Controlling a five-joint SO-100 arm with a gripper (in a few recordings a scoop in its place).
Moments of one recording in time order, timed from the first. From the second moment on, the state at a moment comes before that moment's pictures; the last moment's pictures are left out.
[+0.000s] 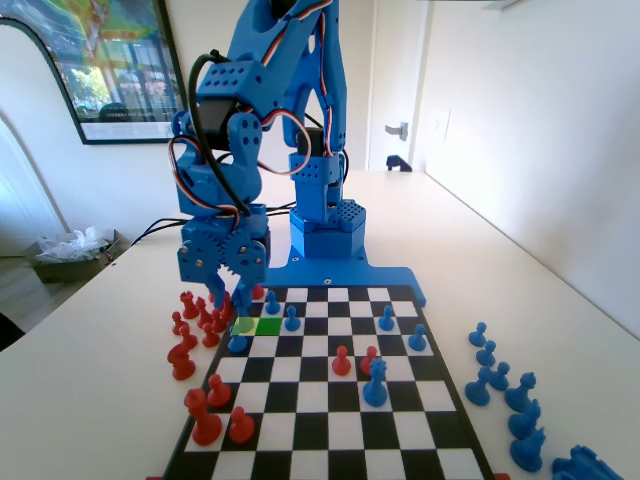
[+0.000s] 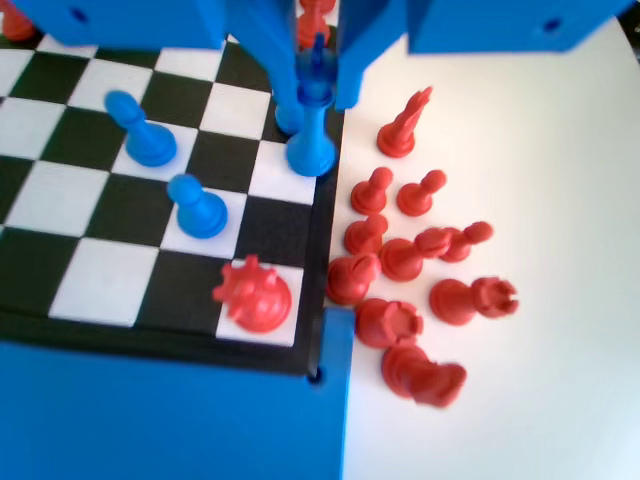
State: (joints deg) arm 29.3 91.4 133.1 34.5 -126.7
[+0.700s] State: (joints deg) arm 28.1 91.5 127.5 51.7 -128.9
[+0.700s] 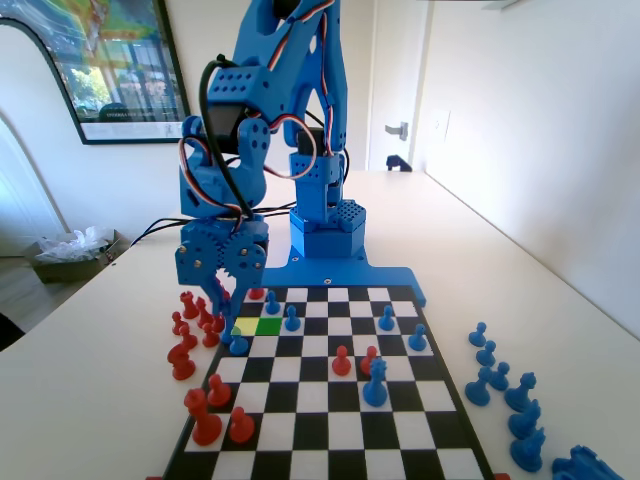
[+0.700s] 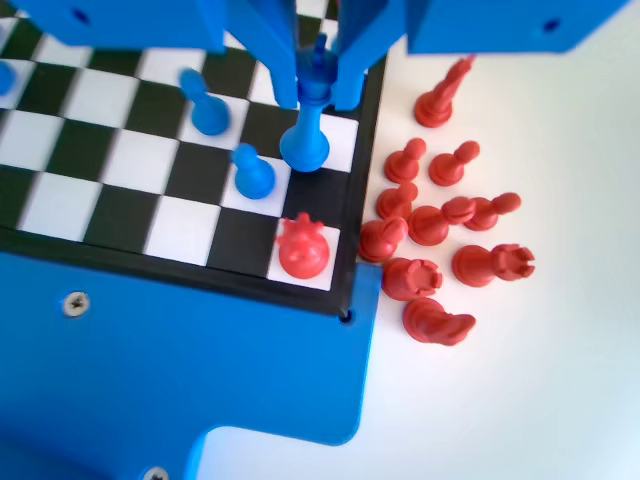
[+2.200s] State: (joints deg) arm 22.4 91.2 133.5 38.2 -121.6
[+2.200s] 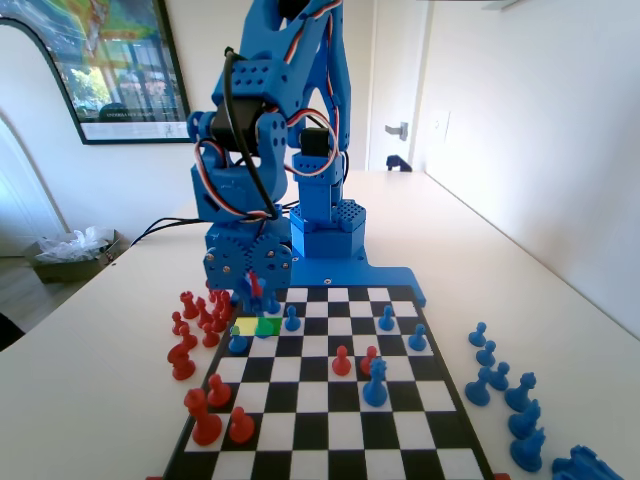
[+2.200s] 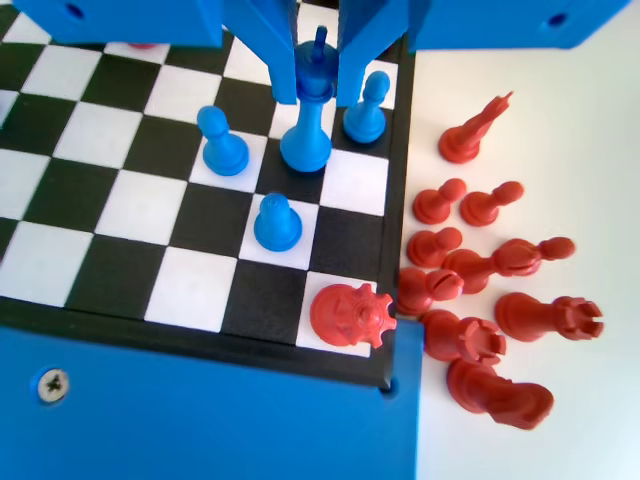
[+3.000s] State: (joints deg) arm 21.2 92.9 134.6 41.4 -120.1
